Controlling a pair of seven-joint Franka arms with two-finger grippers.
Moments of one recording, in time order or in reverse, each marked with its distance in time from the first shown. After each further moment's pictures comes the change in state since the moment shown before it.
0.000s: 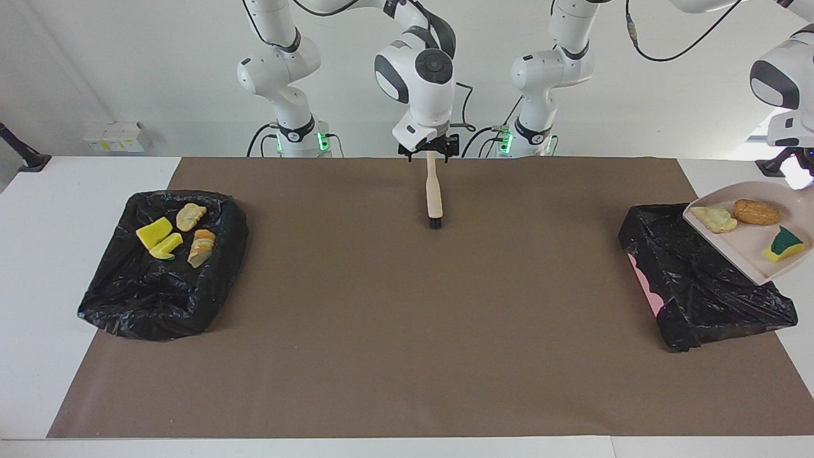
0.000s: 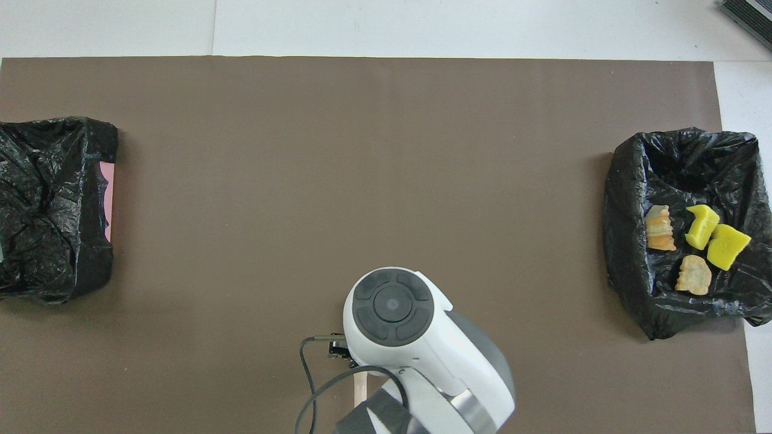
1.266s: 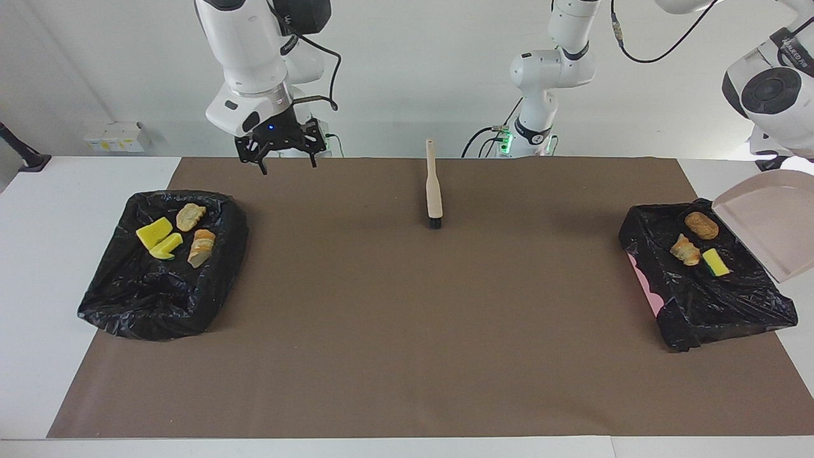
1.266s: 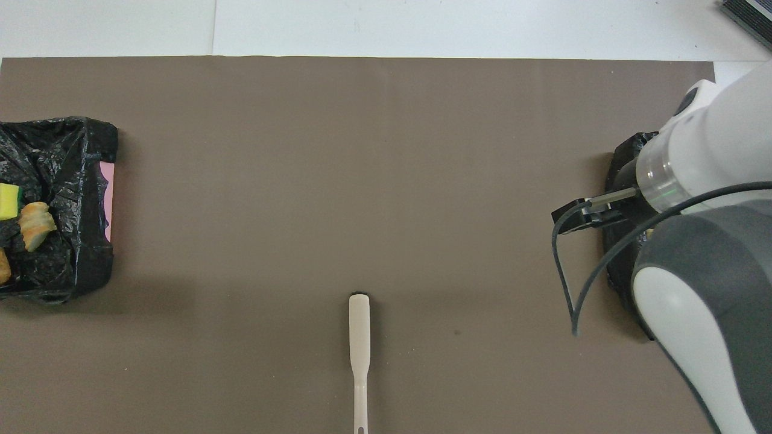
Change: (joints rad) left arm -0.133 -0.009 -0.013 0.013 0.368 -0.152 -0.160; right arm -0.501 -0.010 -0.010 0.348 -0.257 -0.243 -0.729
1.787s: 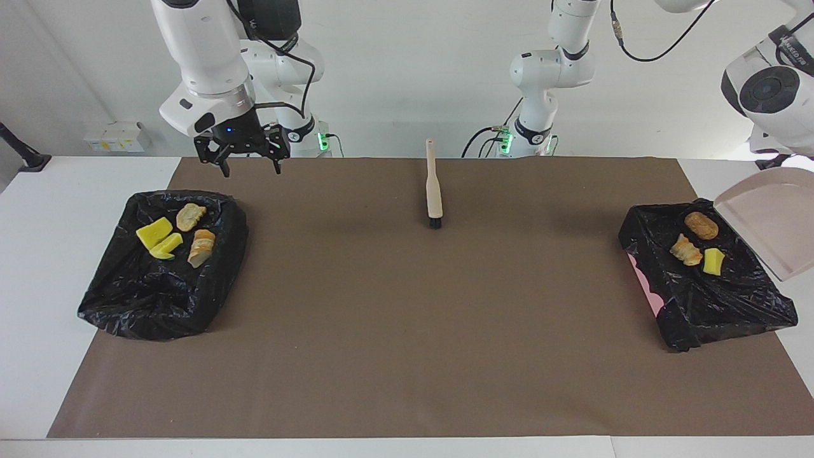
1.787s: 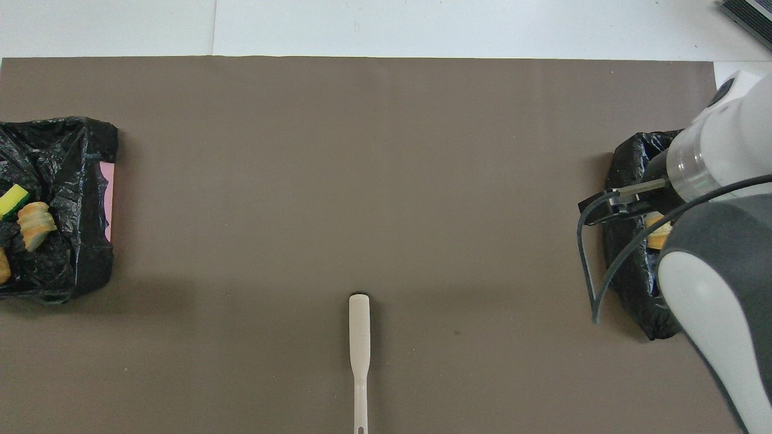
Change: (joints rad) left arm 0.000 -0.019 -0.001 0.003 -0.132 -0.006 -0.008; right arm -0.137 0.005 0.001 0.005 -0.025 0.019 -0.001
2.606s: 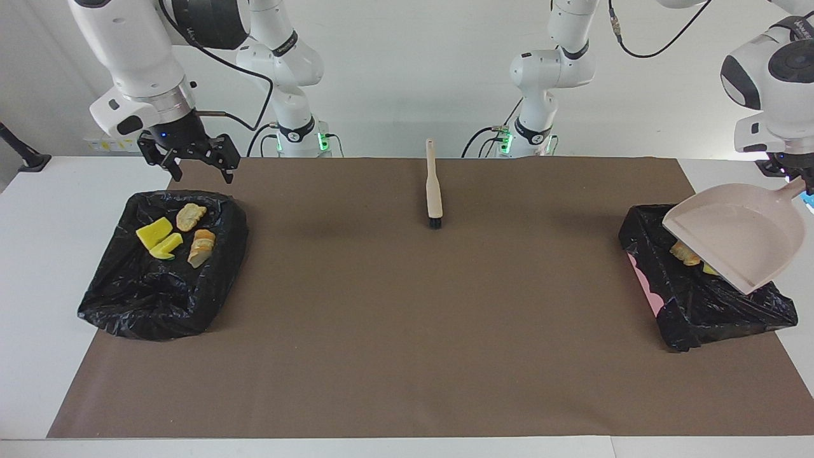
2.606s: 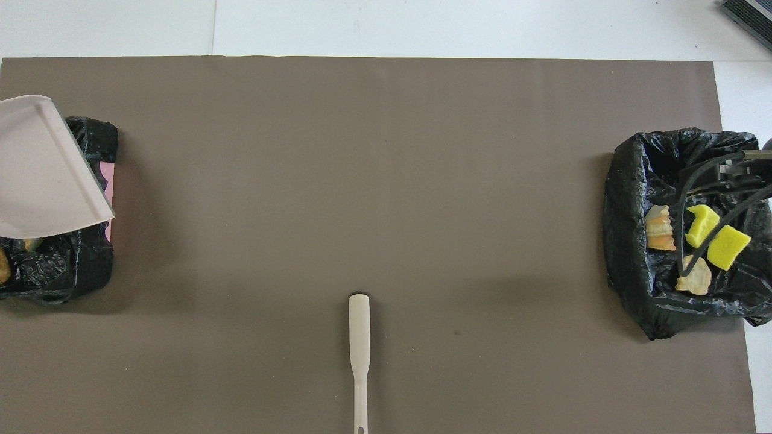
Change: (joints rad) left arm -0.131 -0.010 -0.031 -0.001 -0.506 -0.200 -0.291; right arm -0.133 0.002 0.002 0.000 0.002 0.043 0.000
